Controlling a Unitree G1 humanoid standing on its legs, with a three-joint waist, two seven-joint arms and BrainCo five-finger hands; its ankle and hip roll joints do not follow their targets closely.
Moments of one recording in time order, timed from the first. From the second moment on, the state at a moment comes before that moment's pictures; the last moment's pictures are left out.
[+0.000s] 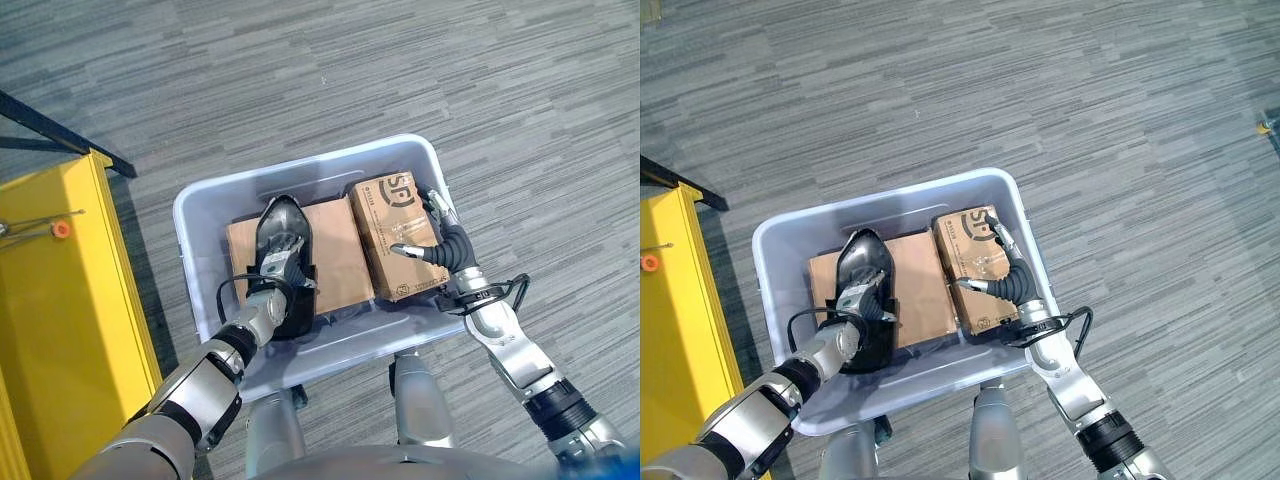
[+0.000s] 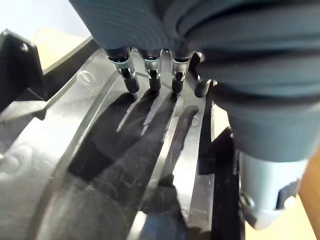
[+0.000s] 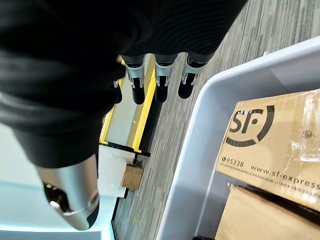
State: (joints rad) left arm -0.57 0.28 -0.68 1.04 0.51 -0.03 0.35; right arm -0.15 -0.45 0.38 0.00 0.05 -0.24 -0.28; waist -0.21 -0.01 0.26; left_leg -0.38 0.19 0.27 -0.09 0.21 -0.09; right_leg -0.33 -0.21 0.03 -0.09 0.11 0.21
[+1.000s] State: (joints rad) left arm -0.18 0.39 -0.36 0.24 0.24 -0.27 0.54; right arm -0.06 -0.52 0.27 -0.05 0.00 -0.29 -0.39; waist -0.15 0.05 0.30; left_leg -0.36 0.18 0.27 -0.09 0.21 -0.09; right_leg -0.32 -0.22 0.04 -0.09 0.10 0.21
